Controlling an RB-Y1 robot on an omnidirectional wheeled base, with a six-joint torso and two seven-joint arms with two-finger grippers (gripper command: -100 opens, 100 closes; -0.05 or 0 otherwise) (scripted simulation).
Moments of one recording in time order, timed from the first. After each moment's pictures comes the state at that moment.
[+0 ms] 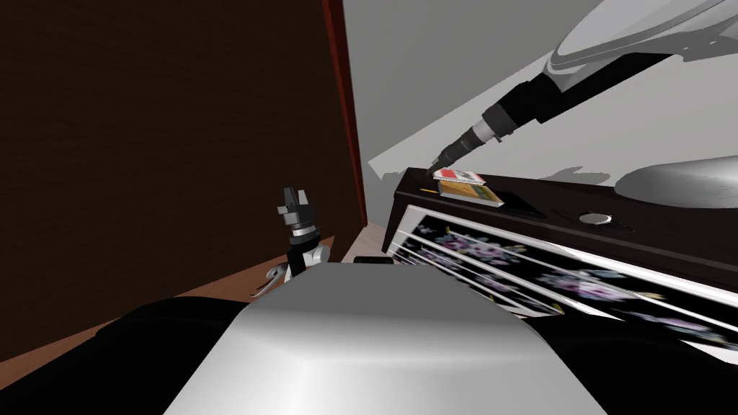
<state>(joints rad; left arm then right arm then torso) 0.49 0.01 0.00 -2.38 0.11 -0.53 -0.08 0.71 -2.44 -0.82 -1.29 0.55 -1.13 -0.72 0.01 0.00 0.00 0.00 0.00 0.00</state>
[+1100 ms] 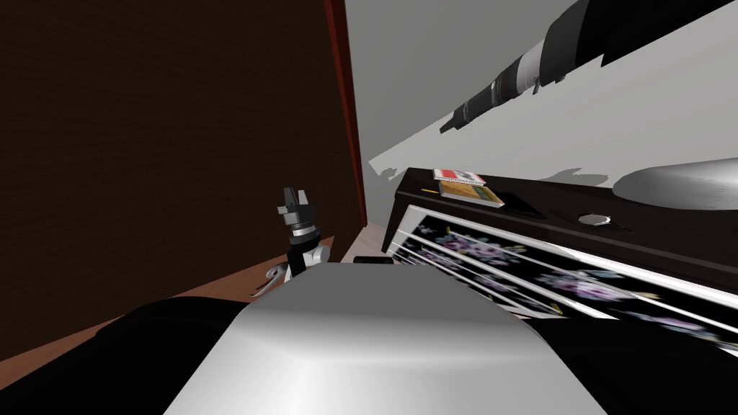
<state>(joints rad) 0.49 0.01 0.00 -2.38 0.11 -0.53 -0.08 0.52 -2.40 -0.81 -1.26 0.57 -0.92 -0.88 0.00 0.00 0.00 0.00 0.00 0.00</state>
